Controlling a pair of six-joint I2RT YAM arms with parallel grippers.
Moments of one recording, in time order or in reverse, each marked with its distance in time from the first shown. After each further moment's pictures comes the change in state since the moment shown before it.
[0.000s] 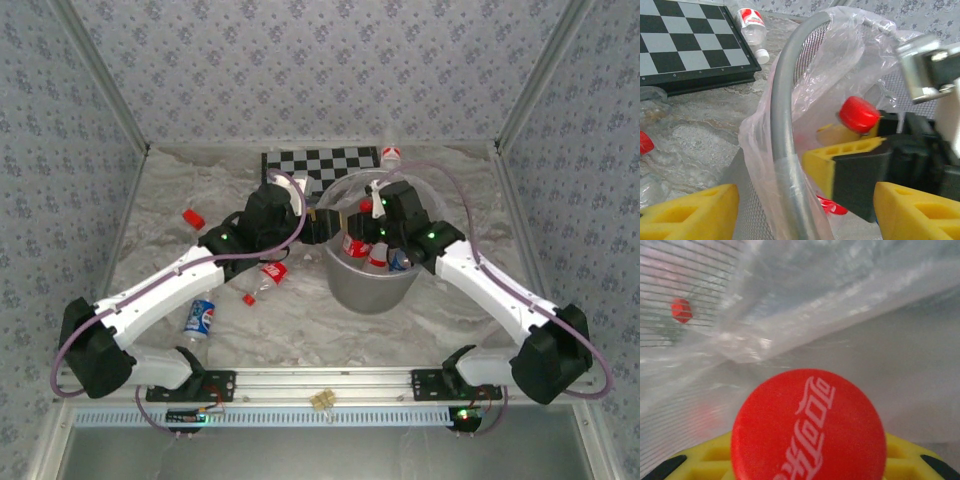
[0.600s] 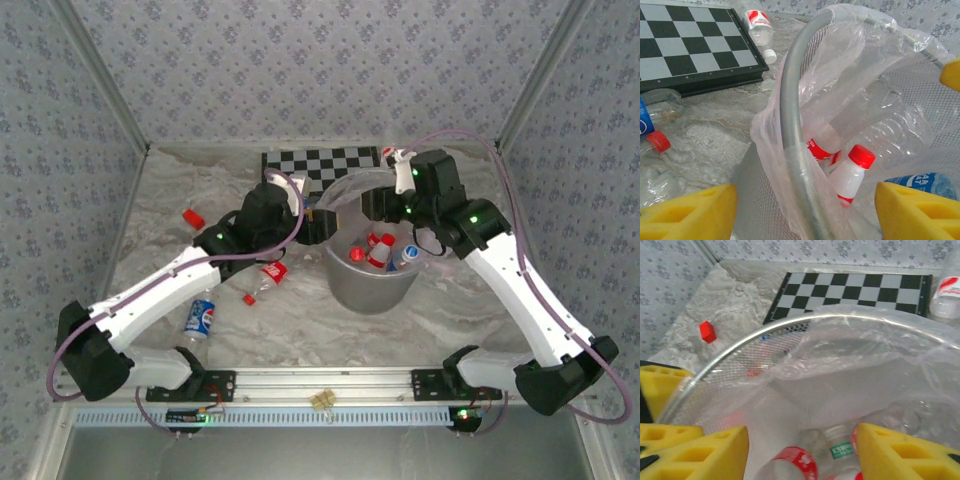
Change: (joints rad) left arm 0.005 -0.019 0.021 -0.062 -0.016 0.043; right arm -0.071 -0.053 0.328 -0.334 -0.022 -0.086
